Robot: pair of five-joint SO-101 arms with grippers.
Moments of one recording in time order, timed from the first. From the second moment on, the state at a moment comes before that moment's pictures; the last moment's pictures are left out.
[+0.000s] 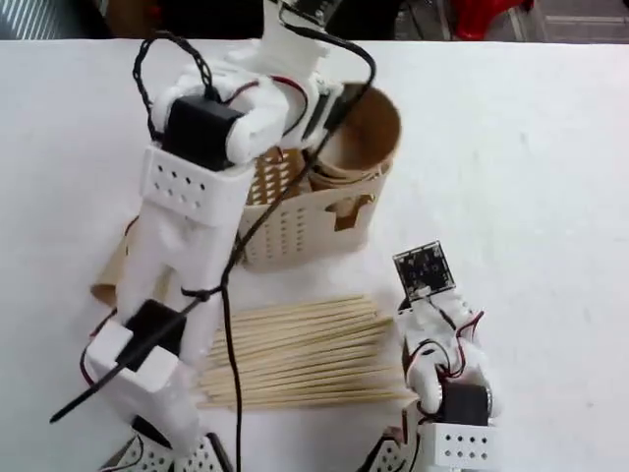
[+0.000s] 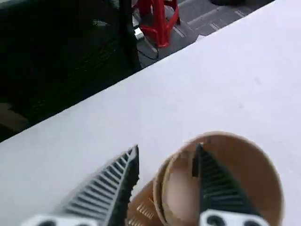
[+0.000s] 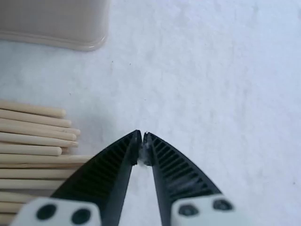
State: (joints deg) left arm 18.9 13.8 -54.1 84.5 -6.2; right arm 0.5 -101.8 96.4 56.7 25.6
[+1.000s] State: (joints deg) left arm 18.1 19.8 -41.1 80.9 -6.3; right arm 0.6 -101.8 96.4 56.7 25.6
